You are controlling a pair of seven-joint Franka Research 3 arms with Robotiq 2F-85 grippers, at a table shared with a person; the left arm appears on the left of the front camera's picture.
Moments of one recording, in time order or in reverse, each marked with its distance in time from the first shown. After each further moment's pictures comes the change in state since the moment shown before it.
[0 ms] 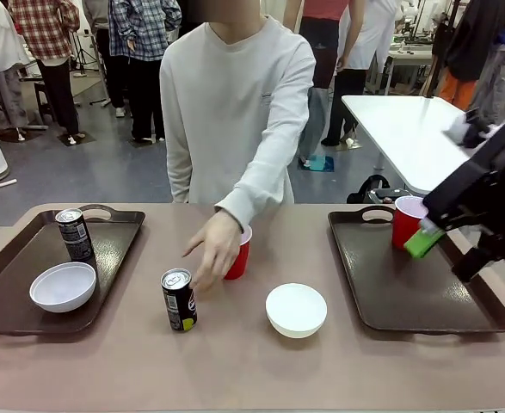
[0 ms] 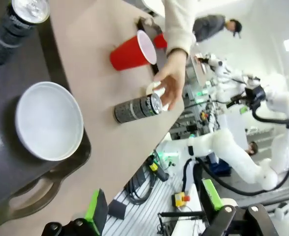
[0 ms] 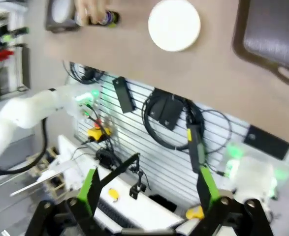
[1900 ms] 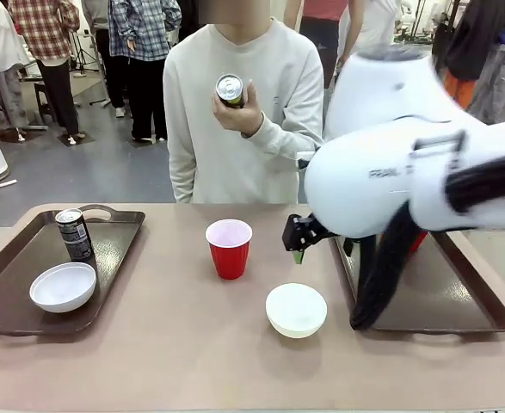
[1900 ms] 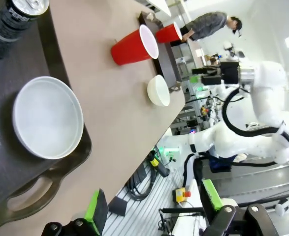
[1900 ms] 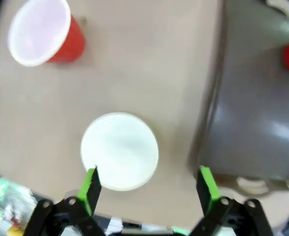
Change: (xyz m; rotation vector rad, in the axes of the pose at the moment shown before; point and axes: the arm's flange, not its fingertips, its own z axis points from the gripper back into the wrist) left arm 0.000 0.008 -0.012 -0.010 0.041 -0.009; right arm 0.153 0.065 -0.163 -0.567 -0.263 0.087
